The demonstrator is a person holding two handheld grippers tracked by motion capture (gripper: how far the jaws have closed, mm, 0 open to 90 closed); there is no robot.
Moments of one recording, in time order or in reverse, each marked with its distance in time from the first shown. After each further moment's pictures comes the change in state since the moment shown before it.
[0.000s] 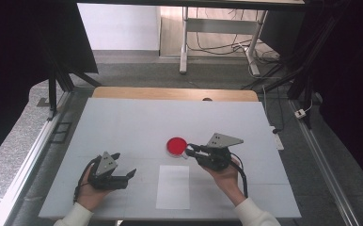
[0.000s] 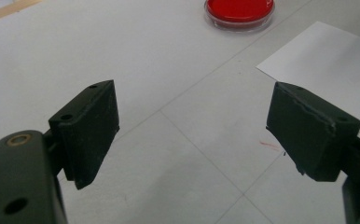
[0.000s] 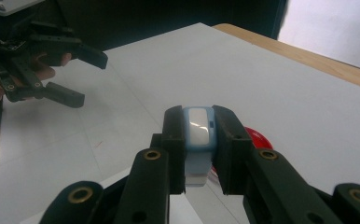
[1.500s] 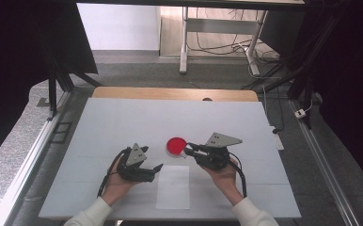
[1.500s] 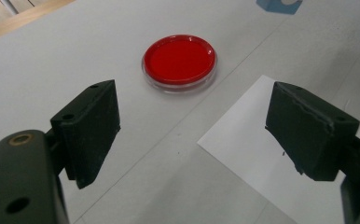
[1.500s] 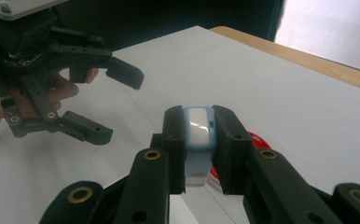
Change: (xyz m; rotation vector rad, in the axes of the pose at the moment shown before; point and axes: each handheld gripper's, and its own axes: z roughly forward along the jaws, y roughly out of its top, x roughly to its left) left arm -0.039 0.053 0.046 -0.032 -0.113 0.063; right arm 0.001 0.000 0.004 -0.010 -0.011 0.011
